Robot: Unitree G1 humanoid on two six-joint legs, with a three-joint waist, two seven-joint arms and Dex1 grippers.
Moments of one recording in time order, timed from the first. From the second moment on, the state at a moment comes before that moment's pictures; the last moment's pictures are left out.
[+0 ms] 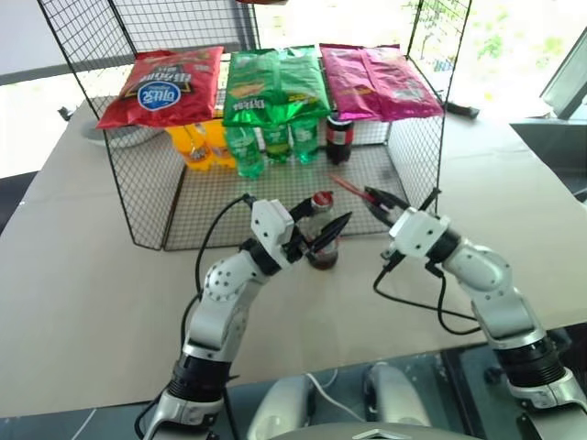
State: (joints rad) left arm -0.21 0.25 -0.13 -0.20 -0.33 -0.03 -0.70; right arm -0.28 -0.43 0.21 -0.19 -0.16 -0.29 0.46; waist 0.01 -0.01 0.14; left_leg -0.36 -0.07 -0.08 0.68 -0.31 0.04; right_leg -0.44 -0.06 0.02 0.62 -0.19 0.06
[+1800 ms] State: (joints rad) left arm -0.24 0.22 -0.13 -0.14 -0.33 -0.05 -0.72; right arm -0.71 -0.58 0.27 0.39 -0.65 -0.94 -0.01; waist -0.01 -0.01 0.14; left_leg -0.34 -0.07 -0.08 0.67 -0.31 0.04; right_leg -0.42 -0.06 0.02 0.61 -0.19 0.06
